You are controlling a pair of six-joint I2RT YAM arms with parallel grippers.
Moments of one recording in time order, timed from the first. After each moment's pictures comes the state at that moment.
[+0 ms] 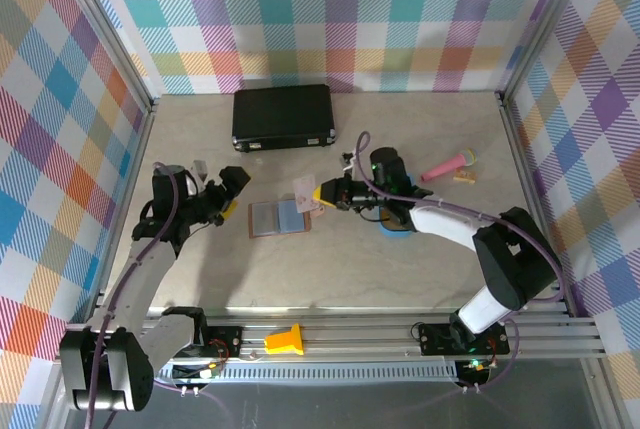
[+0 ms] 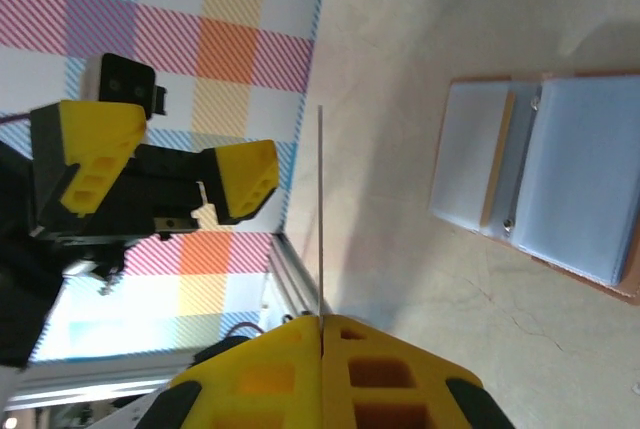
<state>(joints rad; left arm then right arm) 0.00 0.99 0.67 -0.32 0.60 -0.89 0.62 1.57 0.85 0.30 -0.73 0.96</state>
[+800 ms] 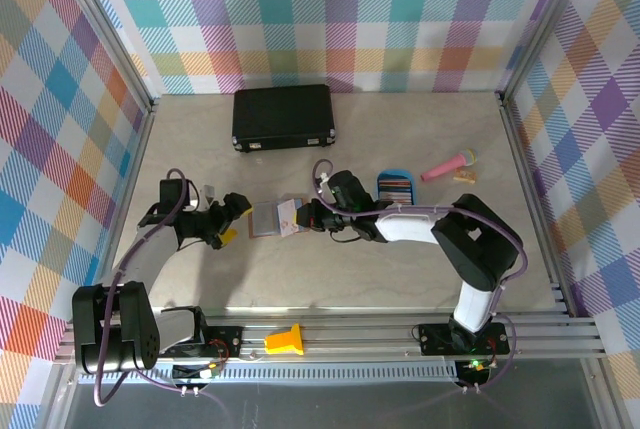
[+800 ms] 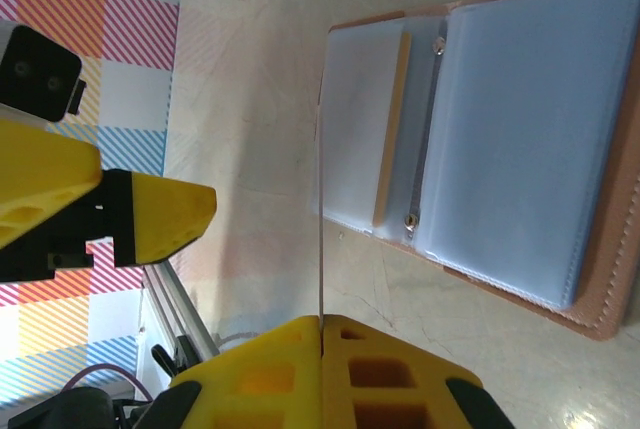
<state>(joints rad) 0.09 1.20 0.61 -0.45 0.71 -0.68 0.82 1.78 0.92 0.28 -0.46 0.90</state>
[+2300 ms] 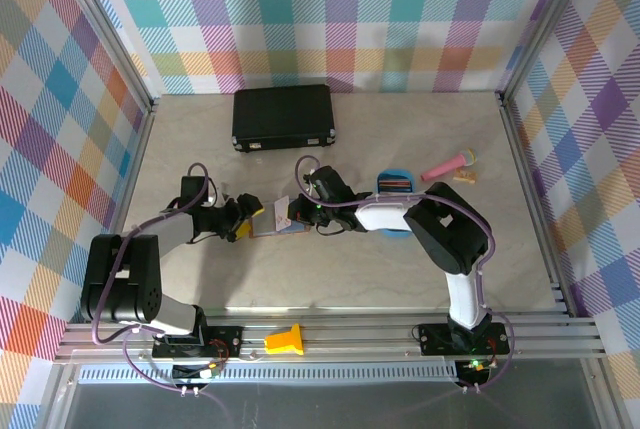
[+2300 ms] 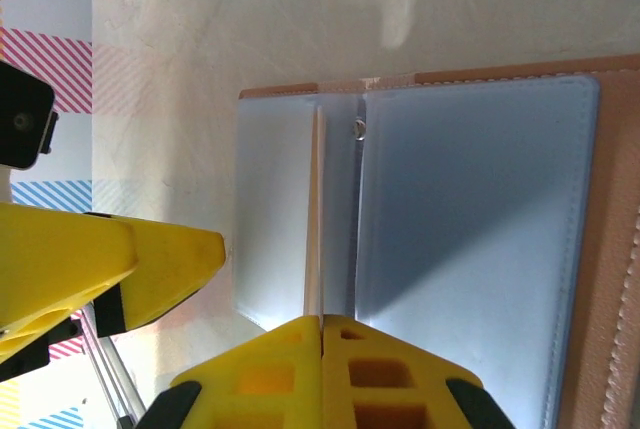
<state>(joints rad) -0.01 1.46 0.61 -0.16 0.68 -0.73 0.83 1.97 1.11 0.18 -0.36 0.90</state>
